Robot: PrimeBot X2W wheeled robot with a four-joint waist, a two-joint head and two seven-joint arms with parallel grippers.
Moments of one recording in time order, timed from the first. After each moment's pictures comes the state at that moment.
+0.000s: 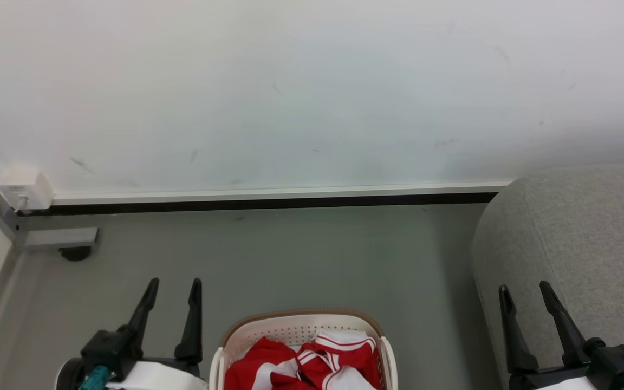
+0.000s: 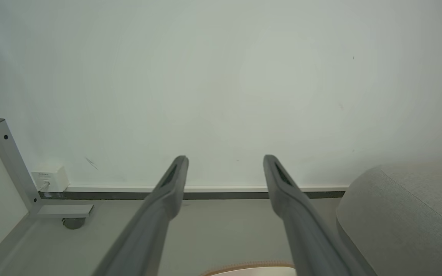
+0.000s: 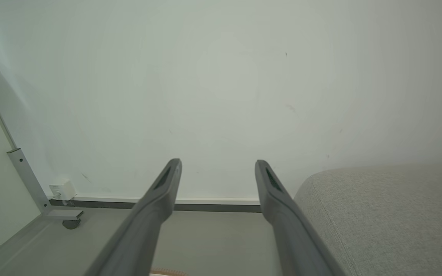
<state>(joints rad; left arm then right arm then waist) -0.10 0.05 -0.02 0.21 -0.11 -0.10 -0.26 -0.05 -0.05 0.08 0.18 0.25 0.13 -0.26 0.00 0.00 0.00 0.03</state>
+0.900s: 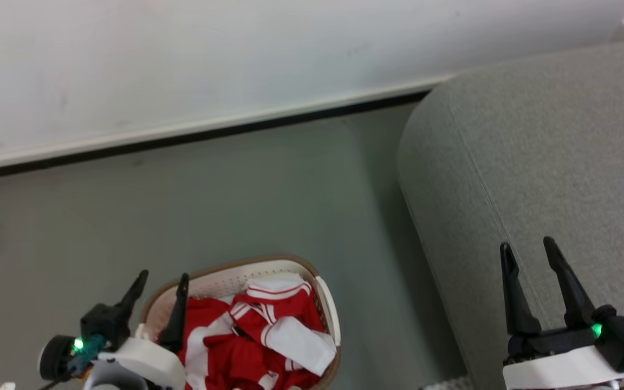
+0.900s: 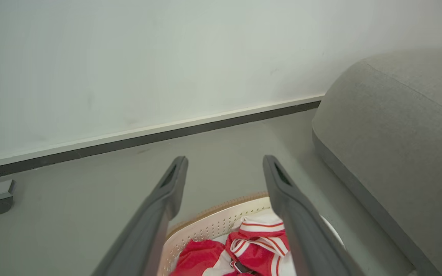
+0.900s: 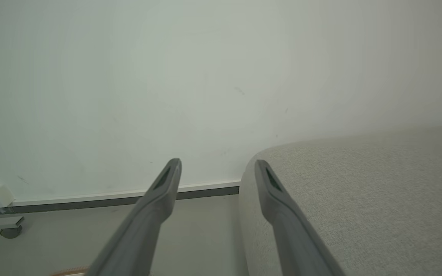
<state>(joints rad) -0.22 0.11 -0.01 0.43 -0.05 -0.12 -0.26 -0.11 -0.05 0.10 0.10 0.26 0.13 -0.26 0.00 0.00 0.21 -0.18</state>
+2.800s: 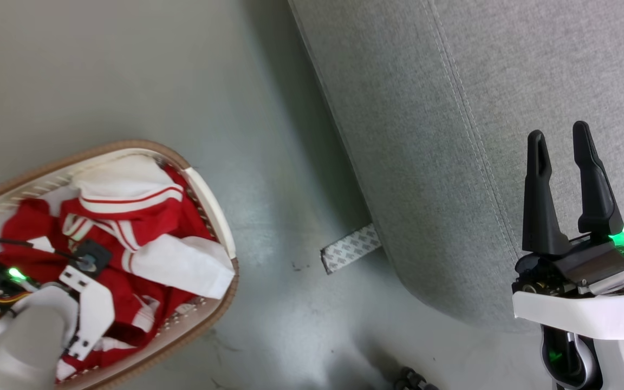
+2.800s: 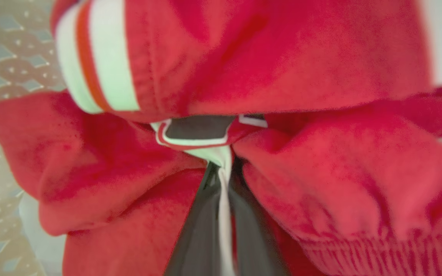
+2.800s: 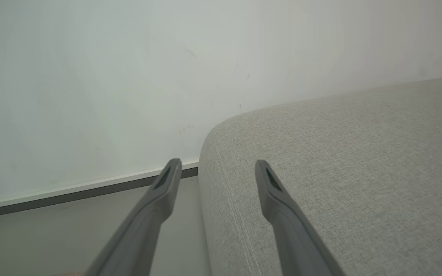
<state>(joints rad) -0.82 0.41 -0.59 1.28 0.10 -0.13 -0.10 -0.32 -0.05 0.16 -0.15 0.48 0.13 -0.26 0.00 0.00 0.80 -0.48</state>
